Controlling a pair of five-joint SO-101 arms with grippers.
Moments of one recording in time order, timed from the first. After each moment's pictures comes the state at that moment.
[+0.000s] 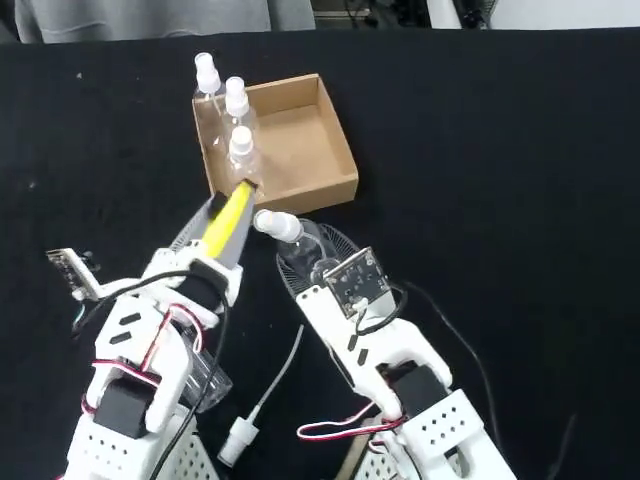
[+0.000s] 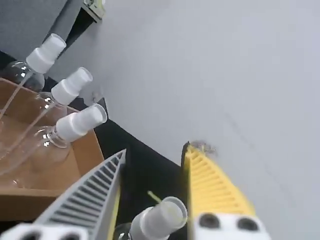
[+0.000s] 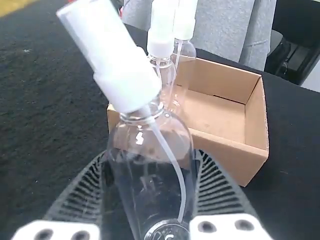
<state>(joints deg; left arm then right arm) 14.5 -103.9 85.4 21.2 45.6 -29.3 -88.0 97.1 18.4 6.3</state>
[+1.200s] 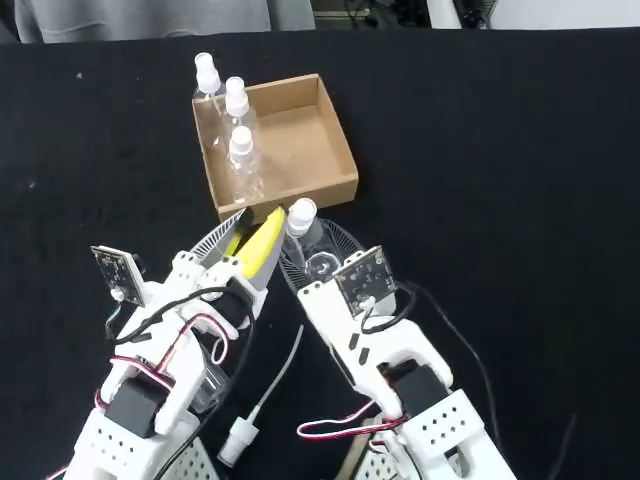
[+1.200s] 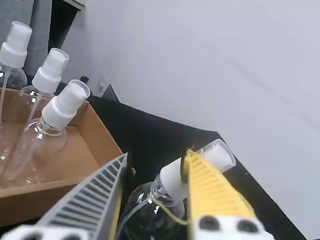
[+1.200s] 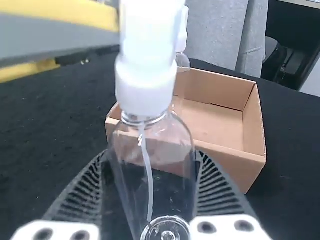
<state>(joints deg) 21.7 -104.0 89.3 21.2 30.2 -29.0 -88.0 97.1 16.1 3.5</state>
